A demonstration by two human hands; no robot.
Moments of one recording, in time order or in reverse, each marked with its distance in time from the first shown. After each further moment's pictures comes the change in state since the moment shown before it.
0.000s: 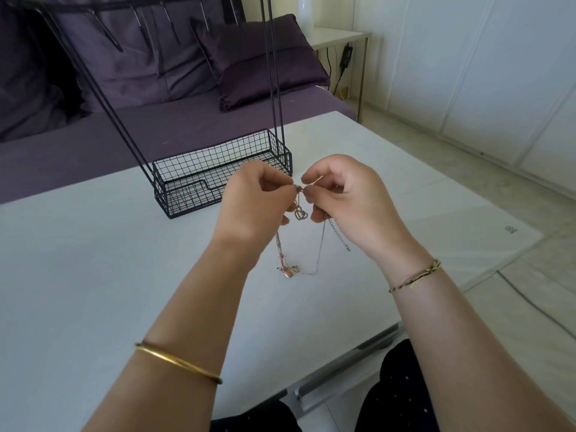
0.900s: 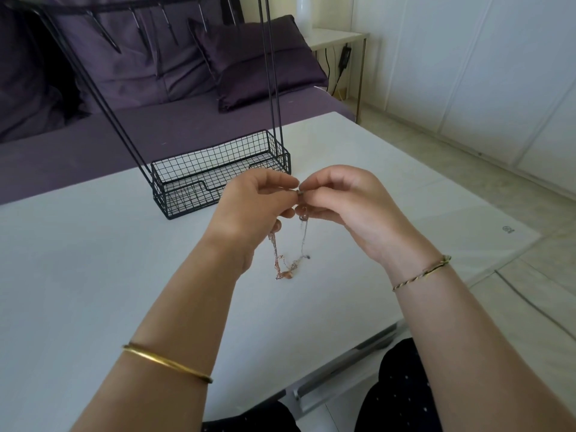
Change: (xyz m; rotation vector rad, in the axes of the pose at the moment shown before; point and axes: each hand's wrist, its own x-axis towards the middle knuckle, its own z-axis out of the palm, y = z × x) left_hand 0.002 -0.002 -0.005 -0.125 -0.132 -0.119; right_hand 0.001 -0.001 -0.004 0.340 -0.106 0.210
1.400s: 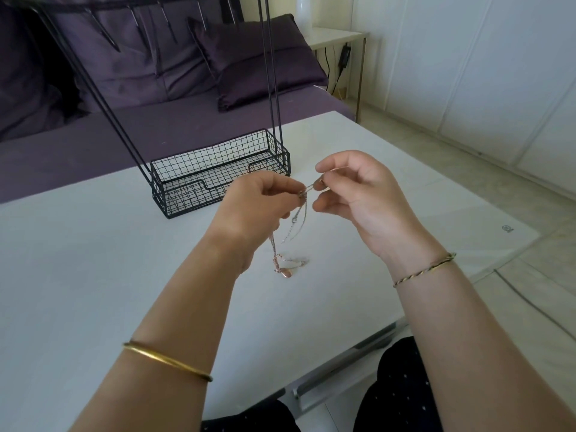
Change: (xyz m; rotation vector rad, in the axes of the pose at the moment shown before) left_hand 0.001 -0.001 0.000 0.093 -0.029 -0.001; right_hand 0.001 0.000 -0.008 0.053 0.113 -0.048
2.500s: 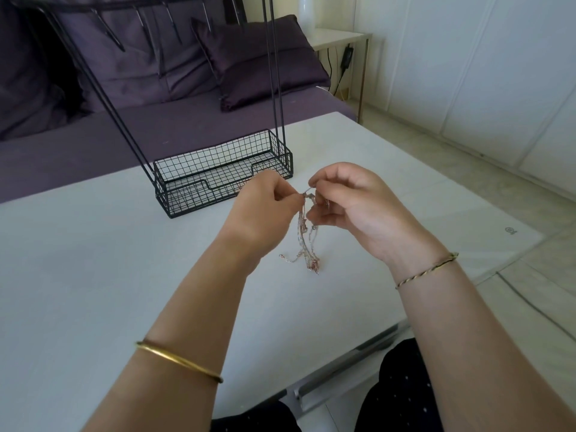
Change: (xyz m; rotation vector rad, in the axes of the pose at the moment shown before) left_hand 0.000 -0.001 0.006 0.272 0.063 0.080; right_hand 0.000 0.000 0.005 0.024 -0.126 0.107
